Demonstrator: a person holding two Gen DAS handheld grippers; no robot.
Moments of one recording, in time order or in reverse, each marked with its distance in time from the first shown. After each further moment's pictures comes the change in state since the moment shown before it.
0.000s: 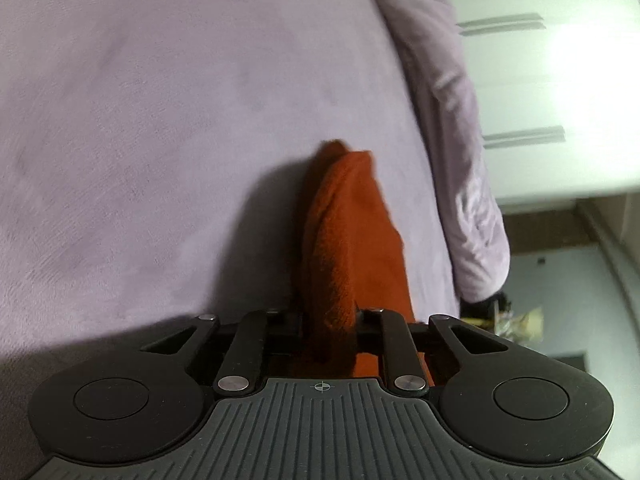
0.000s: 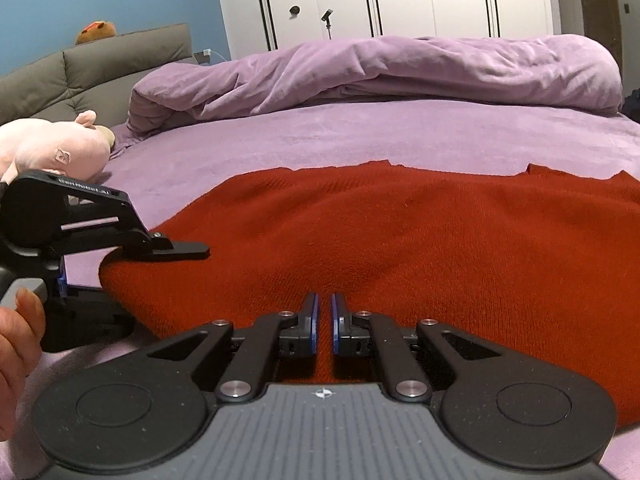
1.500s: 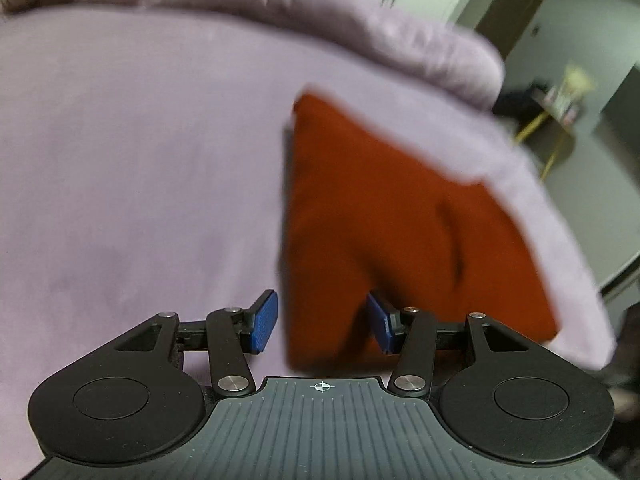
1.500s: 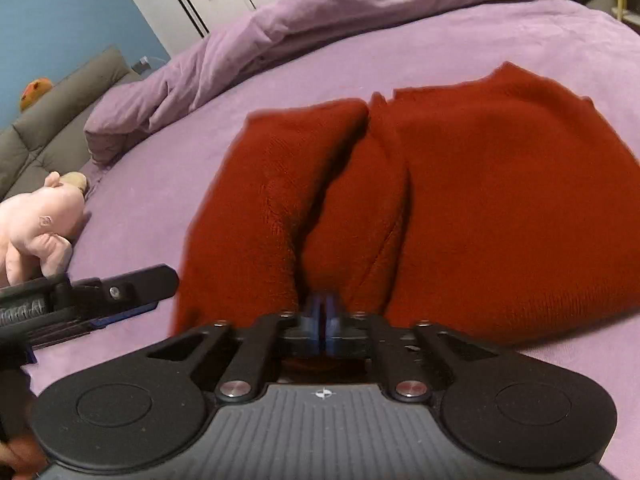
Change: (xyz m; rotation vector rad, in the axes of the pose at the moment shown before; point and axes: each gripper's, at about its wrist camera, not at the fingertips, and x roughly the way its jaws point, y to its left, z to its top) left arm 0.025 -0.101 -0.144 0.785 0.129 0.285; right arm -0.073 -0.107 -0.016 0.318 0.145 0.035
